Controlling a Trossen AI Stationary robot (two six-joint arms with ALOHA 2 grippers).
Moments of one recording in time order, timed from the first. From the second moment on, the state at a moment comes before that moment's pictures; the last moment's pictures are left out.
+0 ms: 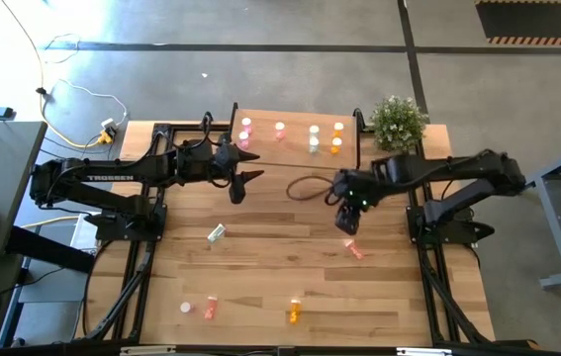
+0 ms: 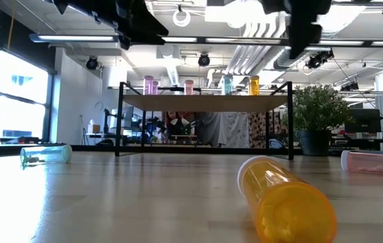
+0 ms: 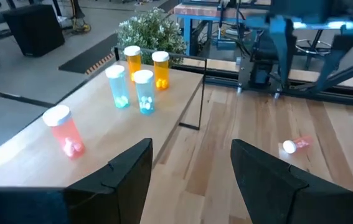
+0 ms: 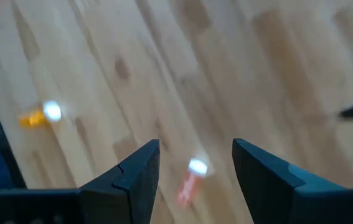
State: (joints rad) left arm 0.31 1.13 0.80 0.02 -0.11 -0.02; right arm 0.06 1.36 1.29 -1.09 -0.03 0.52
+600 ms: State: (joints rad) left arm 0.30 1.13 0.80 0.01 -0.10 -0.07; right arm 0.28 1.25 0.92 -0.93 -0.09 0.85
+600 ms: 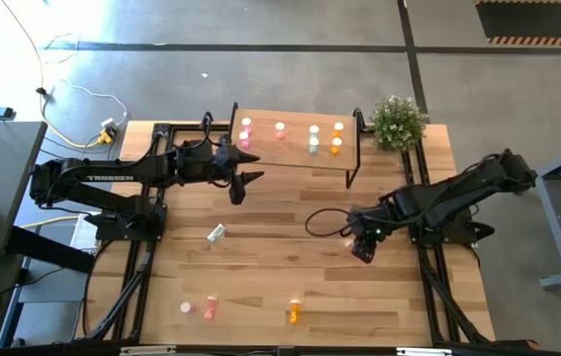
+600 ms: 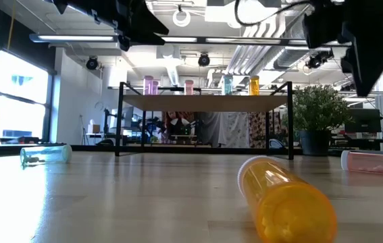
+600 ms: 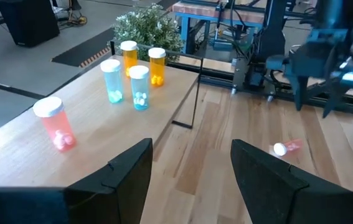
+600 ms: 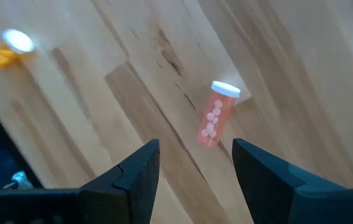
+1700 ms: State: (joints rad) left arm 0.30 1.13 0.80 0.01 -0.10 -0.15; right arm 0.30 1.25 0.57 -0.52 -0.10 1.03
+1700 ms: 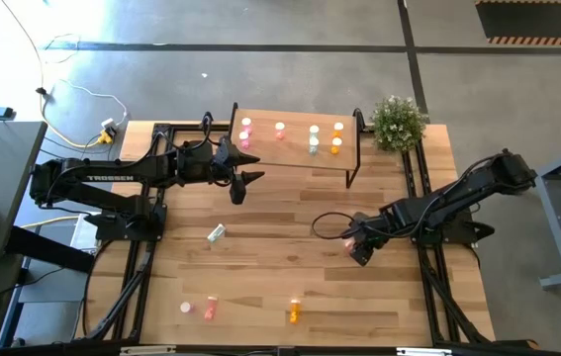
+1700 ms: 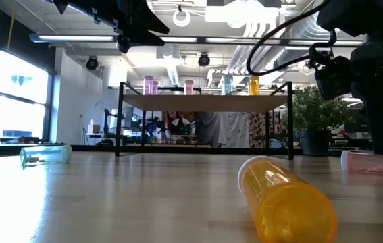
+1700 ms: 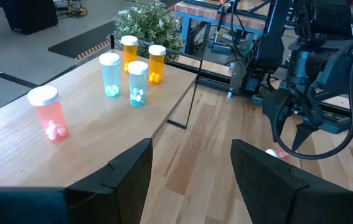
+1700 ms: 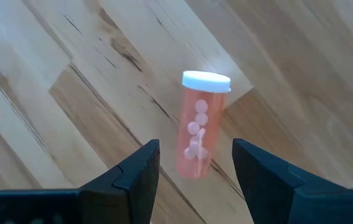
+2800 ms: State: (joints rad) left arm 0.30 1.13 0.80 0.01 -0.10 -0.15; right arm 0.37 1.38 0.57 -0.48 -0.03 1.15
